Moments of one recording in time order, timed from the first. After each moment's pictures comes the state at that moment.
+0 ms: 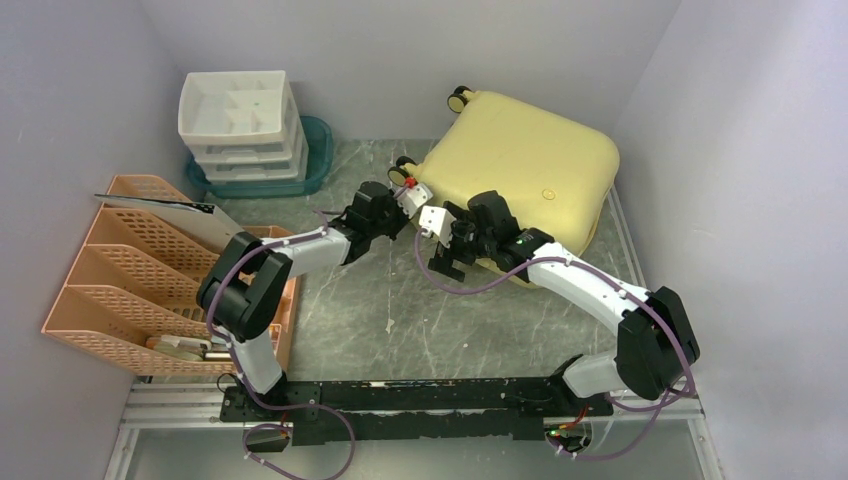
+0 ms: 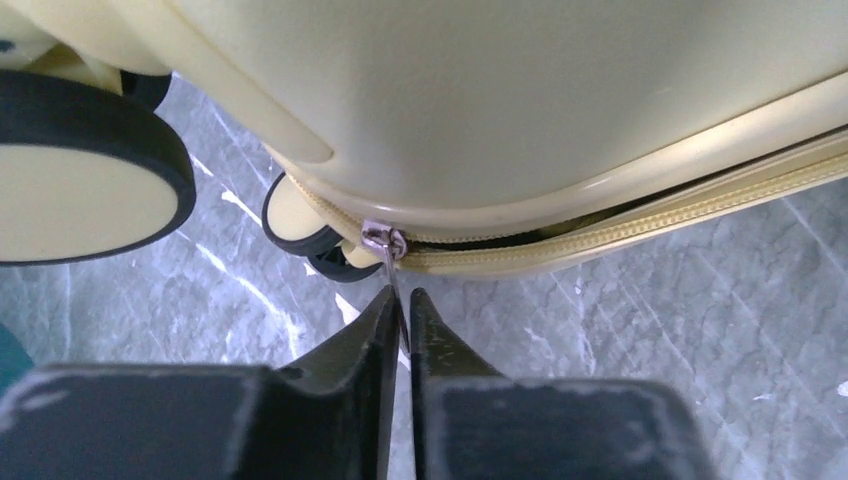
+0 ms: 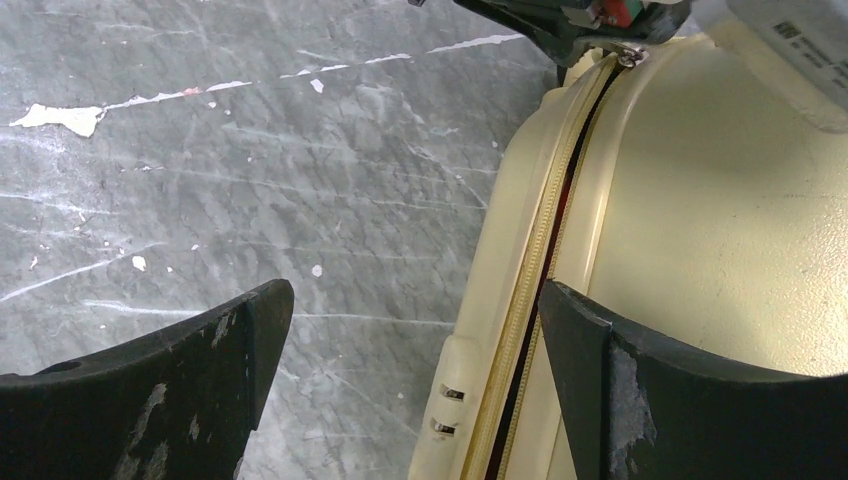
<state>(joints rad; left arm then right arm) -0.58 1.78 1.04 0.29 0.11 0.40 0.61 1.38 0.95 -0.25 -0.33 -0.66</state>
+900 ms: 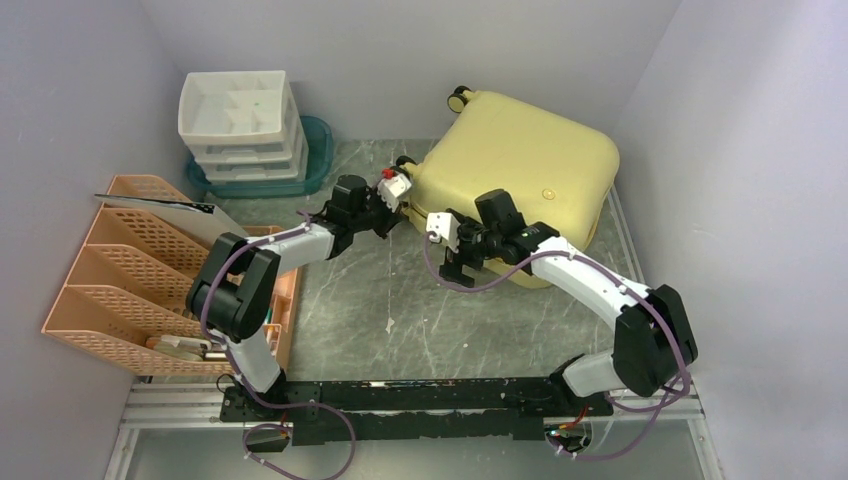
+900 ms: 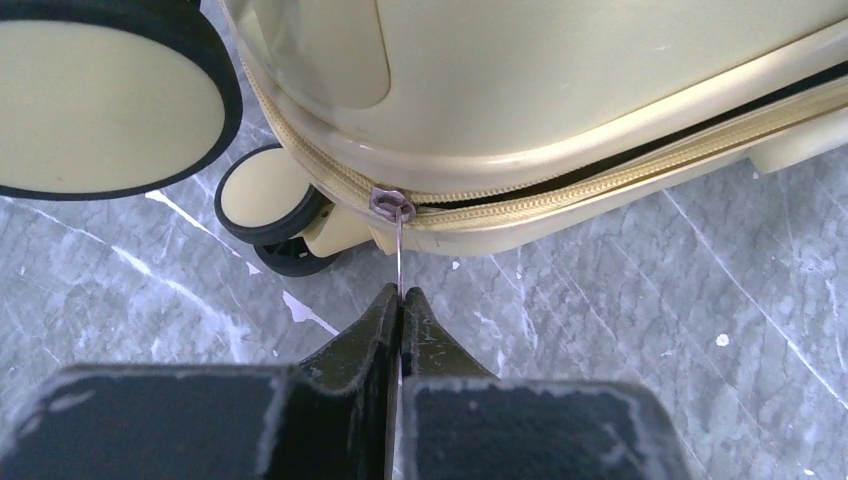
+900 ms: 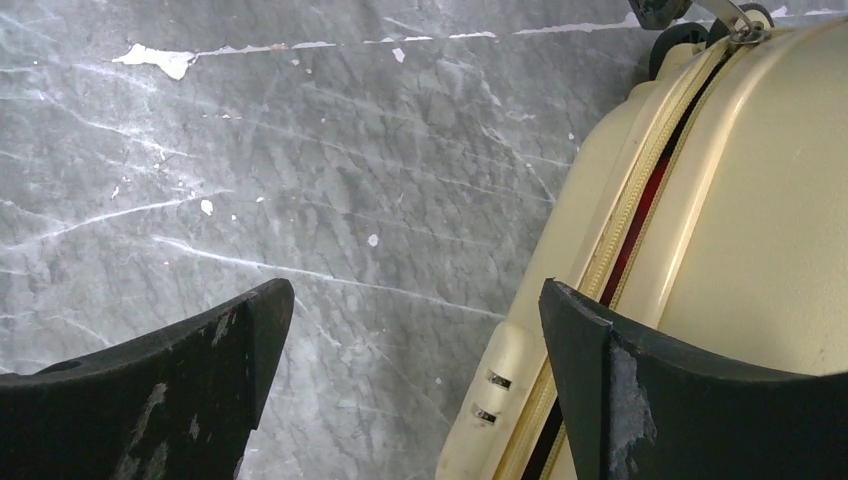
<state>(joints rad) -0.47 1.75 1.01 0.29 0.39 0.27 0.55 1.39 0.97 -0.40 -0.50 -0.76</state>
